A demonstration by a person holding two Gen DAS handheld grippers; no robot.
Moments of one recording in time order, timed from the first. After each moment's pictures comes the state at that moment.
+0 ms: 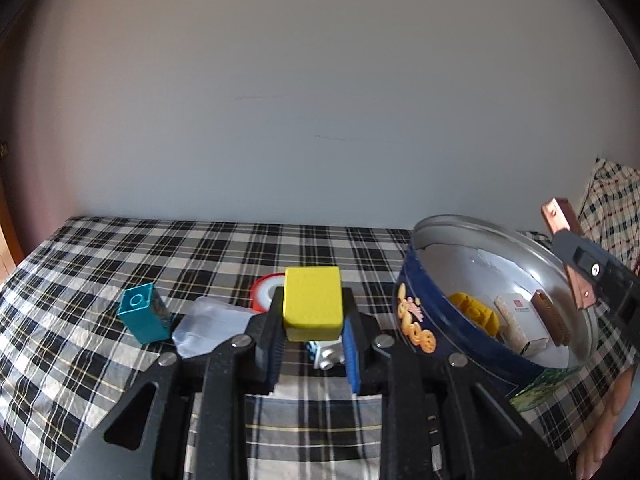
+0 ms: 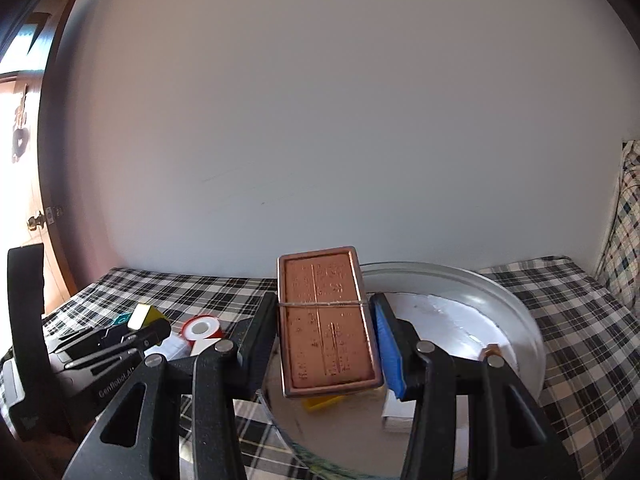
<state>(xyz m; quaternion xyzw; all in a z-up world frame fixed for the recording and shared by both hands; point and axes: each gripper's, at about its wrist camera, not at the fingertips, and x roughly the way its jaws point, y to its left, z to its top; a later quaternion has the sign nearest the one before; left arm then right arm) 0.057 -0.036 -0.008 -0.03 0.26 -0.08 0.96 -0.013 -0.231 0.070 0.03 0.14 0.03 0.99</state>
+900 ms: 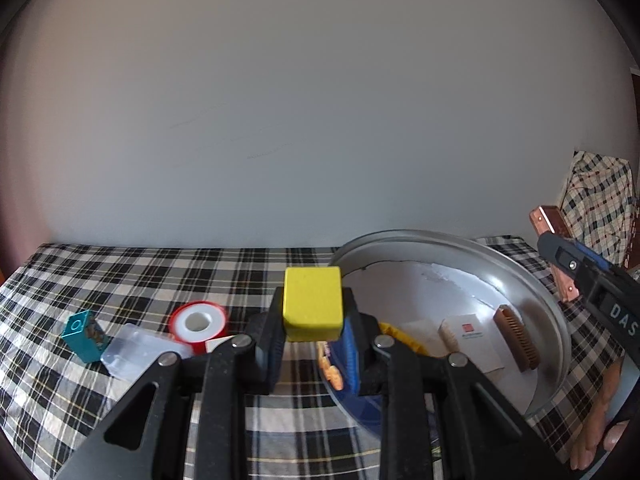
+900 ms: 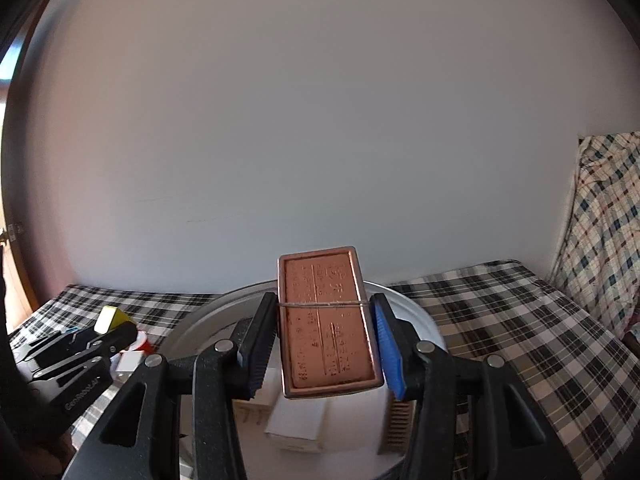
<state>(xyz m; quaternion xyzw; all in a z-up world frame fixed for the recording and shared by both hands) 0.061 -0.109 0.005 -0.02 0.23 -0.12 0.96 -0.018 -0.292 0.077 0.04 0.13 -0.05 0.99</state>
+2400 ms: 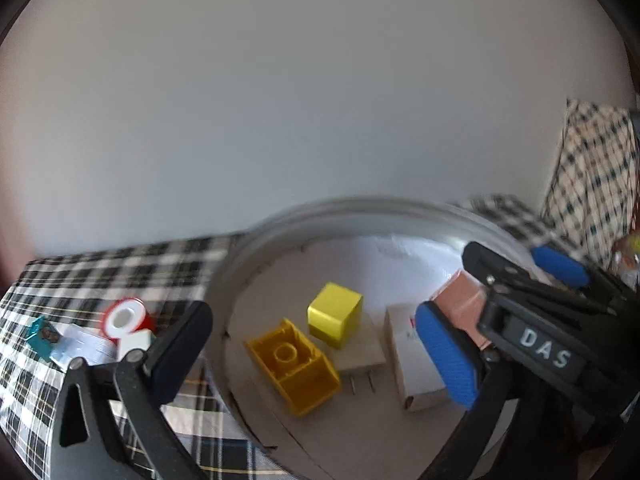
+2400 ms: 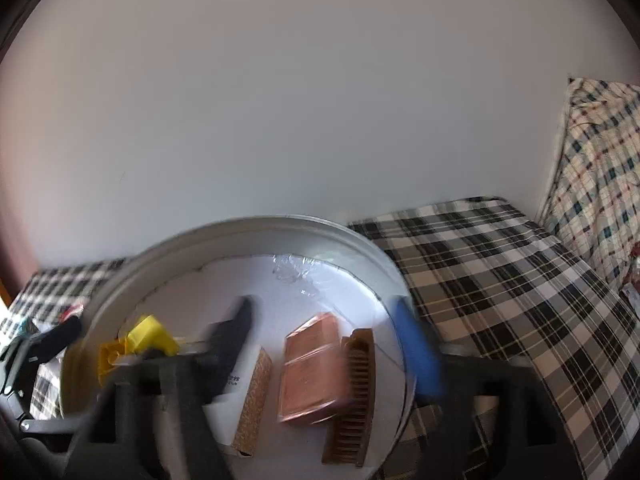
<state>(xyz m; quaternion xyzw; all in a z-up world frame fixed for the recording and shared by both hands) 0.060 -0.193 -0.007 0.03 0.25 -0.14 0.96 0.027 -0.336 0.040 0.07 0.22 -0.09 0.97</state>
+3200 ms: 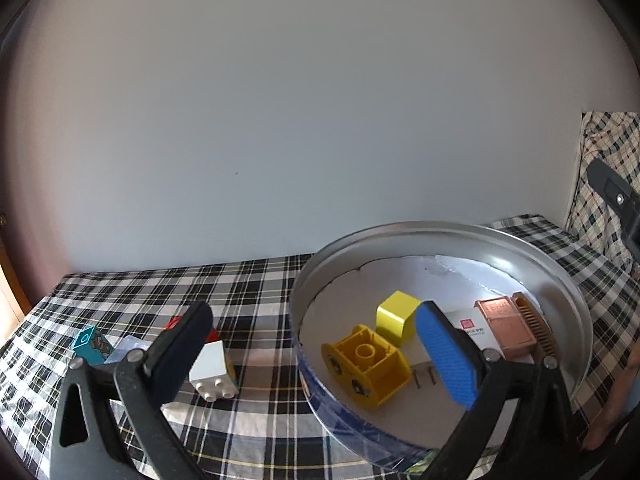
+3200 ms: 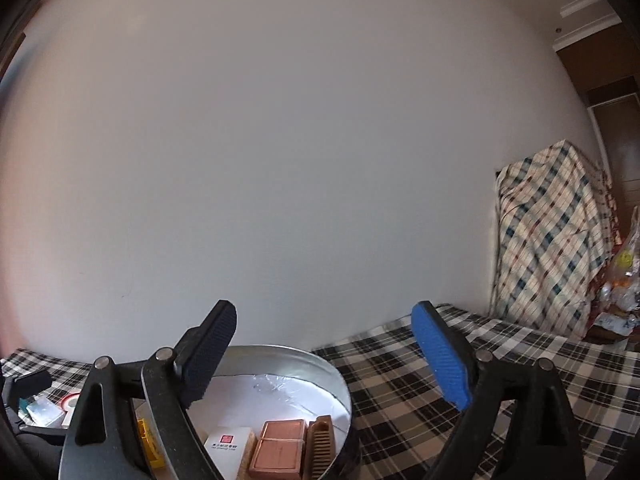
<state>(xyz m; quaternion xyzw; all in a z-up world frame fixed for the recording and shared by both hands) 0.043 -0.152 -0.004 0.04 0.20 -0.09 0.98 -0.054 -0.324 0.071 0.06 -0.03 -0.18 0.98</state>
